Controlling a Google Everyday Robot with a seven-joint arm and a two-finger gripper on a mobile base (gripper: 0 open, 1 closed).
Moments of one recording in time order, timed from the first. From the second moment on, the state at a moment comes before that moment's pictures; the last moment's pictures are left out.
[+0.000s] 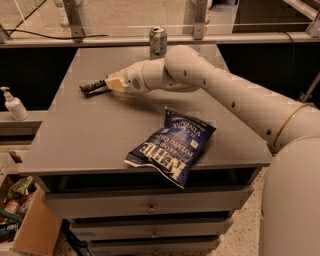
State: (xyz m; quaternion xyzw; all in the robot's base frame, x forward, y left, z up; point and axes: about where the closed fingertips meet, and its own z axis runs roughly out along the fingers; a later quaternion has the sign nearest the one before) arm 0.721 0.149 0.842 -0.45 0.69 0.33 0.47
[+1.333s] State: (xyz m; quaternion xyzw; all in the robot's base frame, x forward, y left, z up) arm 0.738 -0.004 0.888 -0.32 0.71 0.24 0.58
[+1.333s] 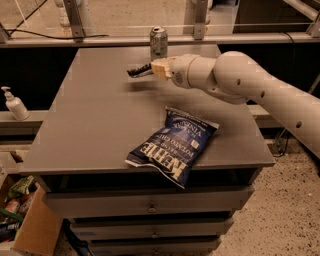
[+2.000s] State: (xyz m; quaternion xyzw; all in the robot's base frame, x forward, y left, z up) arm 0.740 -0.007 0.886 -0.32 0.71 0.23 0.58
